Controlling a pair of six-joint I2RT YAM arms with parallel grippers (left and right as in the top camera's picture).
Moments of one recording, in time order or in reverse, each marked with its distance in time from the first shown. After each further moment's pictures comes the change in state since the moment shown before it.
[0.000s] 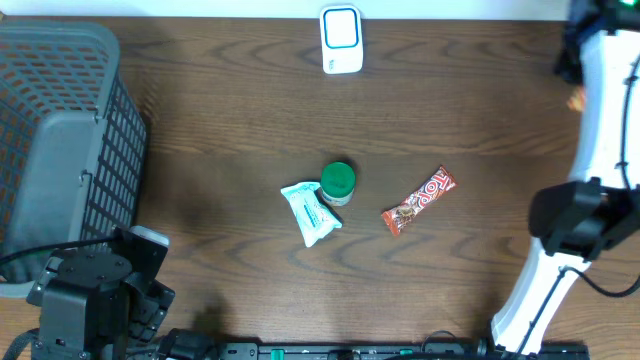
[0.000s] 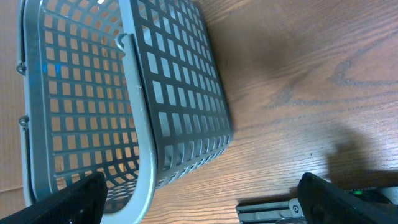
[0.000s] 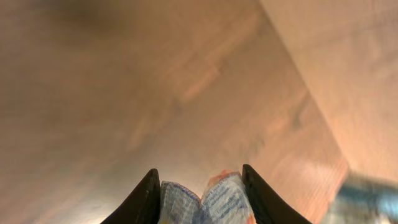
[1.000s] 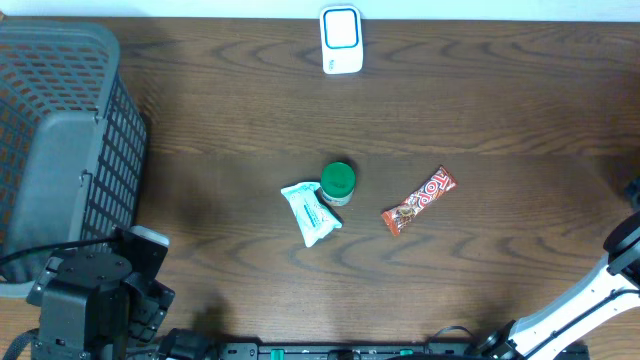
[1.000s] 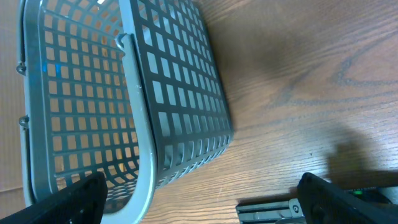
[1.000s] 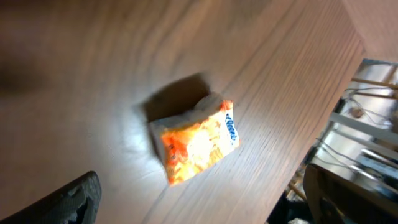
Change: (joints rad) left arm 0.000 0.000 0.000 0.000 0.000 0.000; right arm -0.552 0.017 -0.512 0.196 -0.088 -0.056
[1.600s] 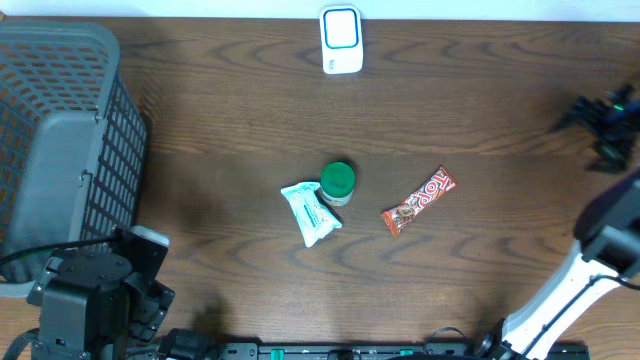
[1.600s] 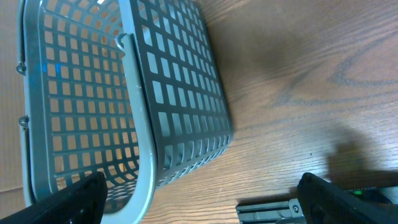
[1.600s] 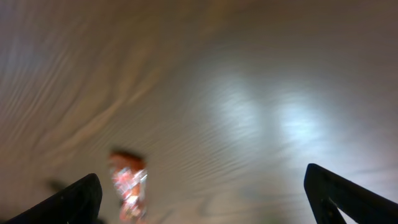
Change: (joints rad) left arm 0.000 0.000 0.000 0.000 0.000 0.000; right arm 0.245 0.000 0.192 -0.218 -0.739 -0.072
